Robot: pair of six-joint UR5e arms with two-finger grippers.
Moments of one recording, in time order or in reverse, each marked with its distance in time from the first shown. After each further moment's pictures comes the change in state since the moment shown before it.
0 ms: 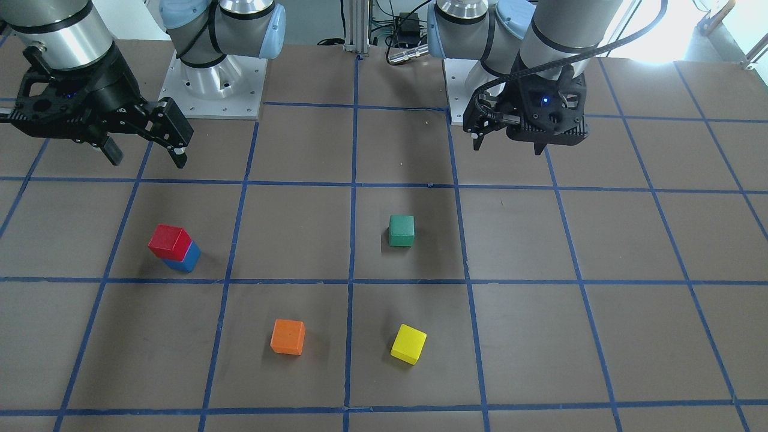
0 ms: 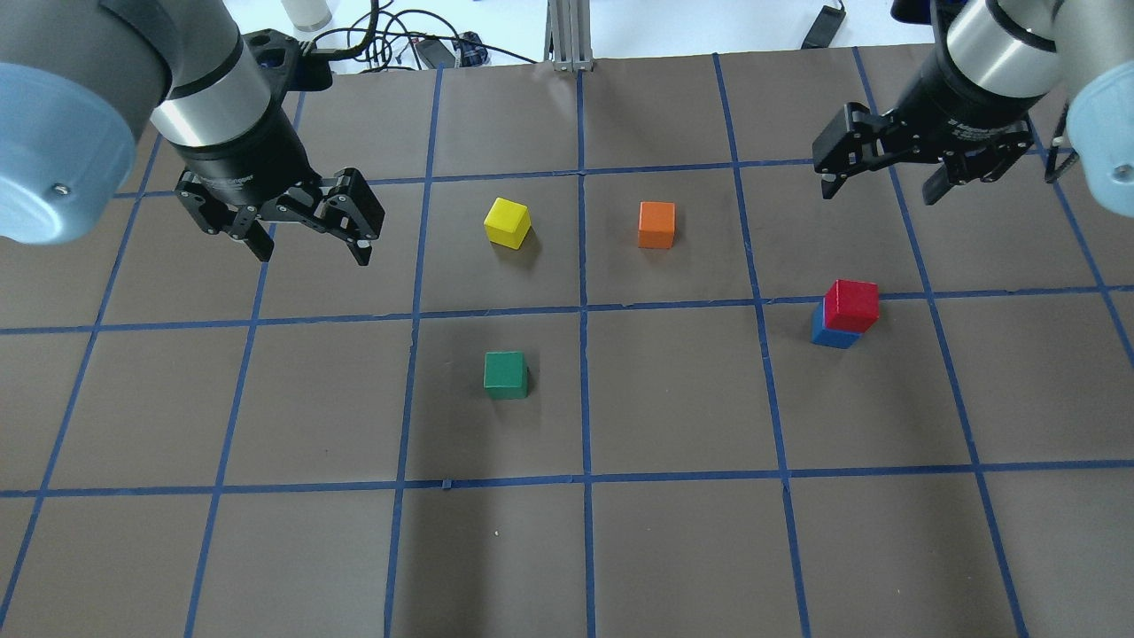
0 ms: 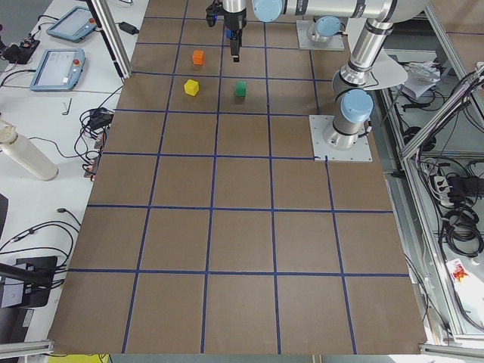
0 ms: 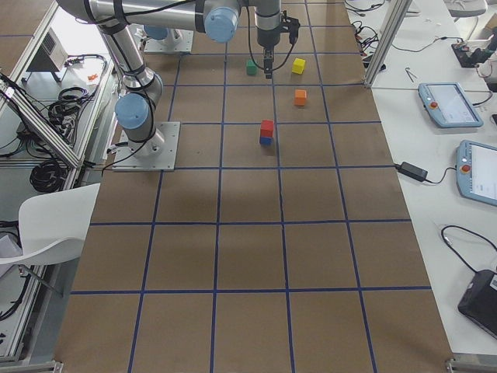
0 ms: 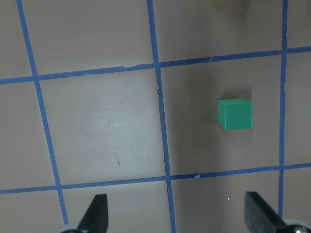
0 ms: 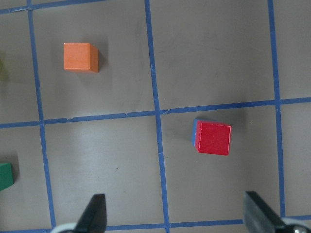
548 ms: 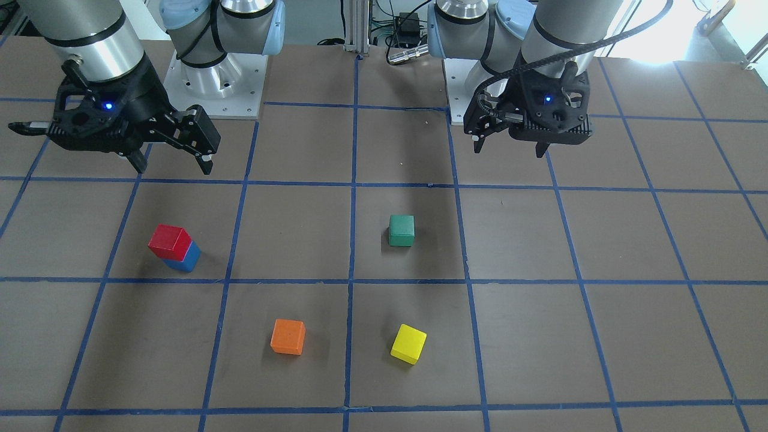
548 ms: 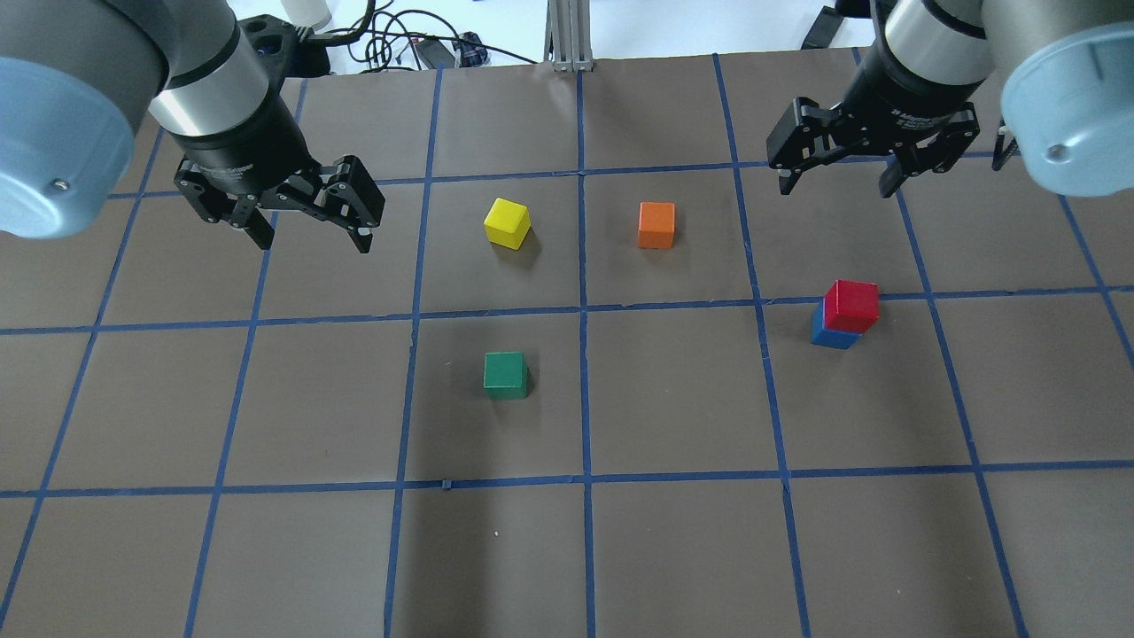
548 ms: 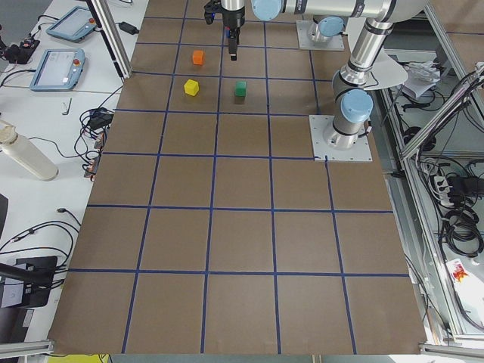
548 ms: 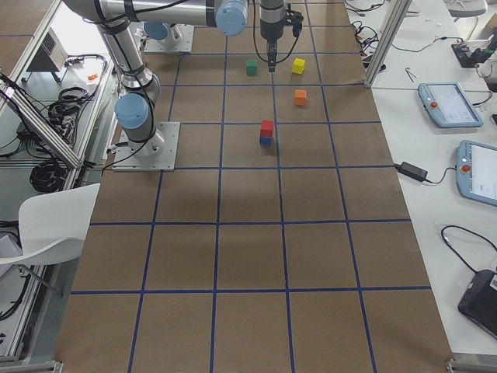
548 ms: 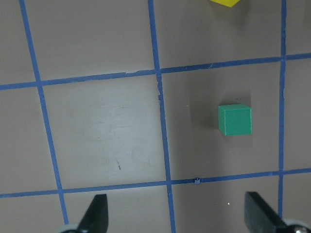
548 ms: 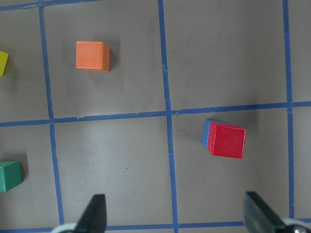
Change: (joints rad) left arm -0.001 -0.003 0.008 0.029 -0.003 -0.006; right arm 0.074 0.046 -0.030 0.000 -0.007 0.044
